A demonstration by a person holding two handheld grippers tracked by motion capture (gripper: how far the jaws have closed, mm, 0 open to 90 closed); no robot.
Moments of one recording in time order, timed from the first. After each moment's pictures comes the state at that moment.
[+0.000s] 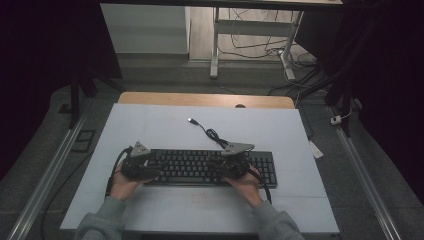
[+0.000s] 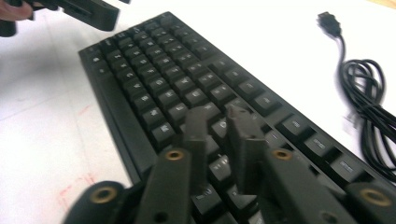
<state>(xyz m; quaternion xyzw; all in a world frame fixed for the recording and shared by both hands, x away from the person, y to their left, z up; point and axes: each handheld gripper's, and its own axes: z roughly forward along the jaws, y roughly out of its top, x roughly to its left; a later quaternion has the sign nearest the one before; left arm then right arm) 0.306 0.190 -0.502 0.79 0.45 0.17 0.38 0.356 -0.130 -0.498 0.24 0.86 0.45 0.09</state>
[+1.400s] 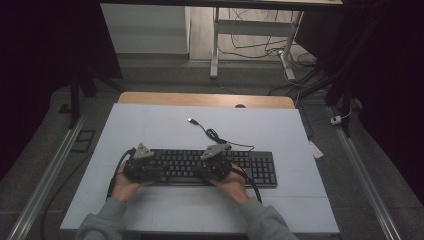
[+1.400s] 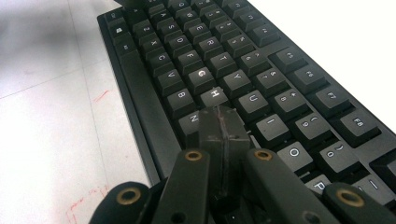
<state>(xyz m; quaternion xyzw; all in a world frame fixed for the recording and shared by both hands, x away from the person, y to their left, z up) 0.304 0.184 -0.505 0.80 0.44 0.17 0.37 0.358 -0.083 -0.514 0.19 0.90 0.39 0.05</state>
